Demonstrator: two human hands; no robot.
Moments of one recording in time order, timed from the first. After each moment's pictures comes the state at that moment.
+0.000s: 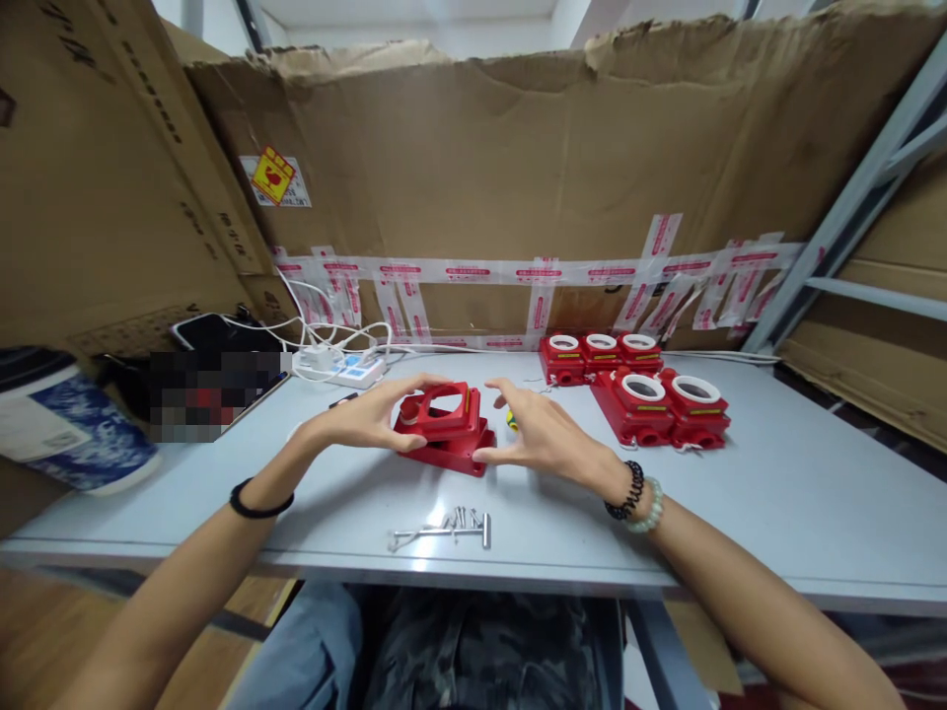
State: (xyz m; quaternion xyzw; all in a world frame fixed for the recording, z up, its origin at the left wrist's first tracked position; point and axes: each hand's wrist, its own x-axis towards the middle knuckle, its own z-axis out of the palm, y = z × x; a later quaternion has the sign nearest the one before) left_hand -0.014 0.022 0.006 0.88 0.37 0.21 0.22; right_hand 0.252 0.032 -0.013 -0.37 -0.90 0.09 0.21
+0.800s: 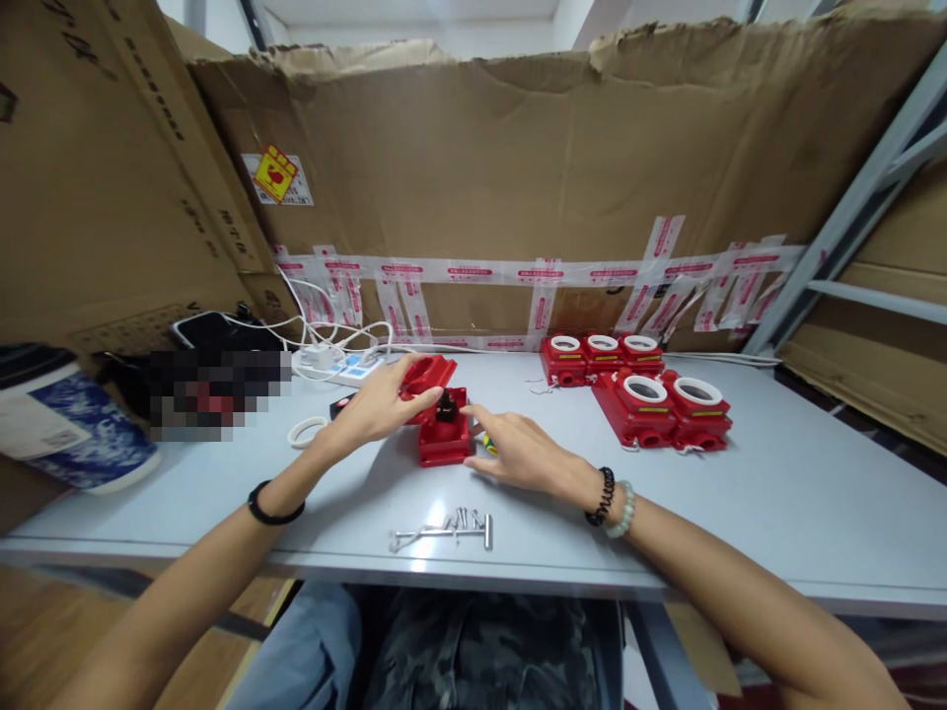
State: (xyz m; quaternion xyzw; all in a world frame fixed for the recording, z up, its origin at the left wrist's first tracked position) left_hand -0.003 0.031 -0.014 0.75 0.59 0.29 0.05; right_hand 0.230 0.031 -0.030 -0.32 -0.92 0.14 0.17
